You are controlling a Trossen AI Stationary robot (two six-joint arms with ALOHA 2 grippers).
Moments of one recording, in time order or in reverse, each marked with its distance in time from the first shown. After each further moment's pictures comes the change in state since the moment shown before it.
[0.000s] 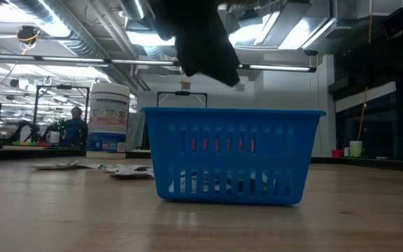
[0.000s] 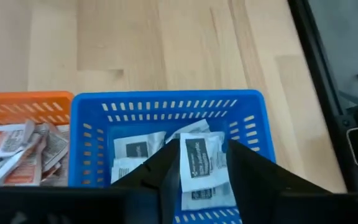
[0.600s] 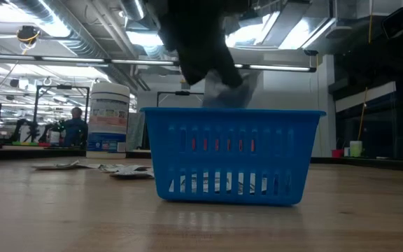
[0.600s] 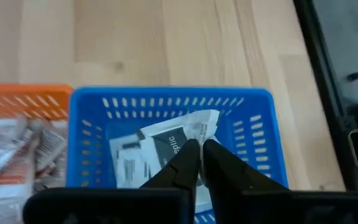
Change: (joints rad) left arm 0.030 0.021 0.000 0.007 0.040 -0.010; right arm 0.000 0.000 0.000 0.000 0.000 0.000
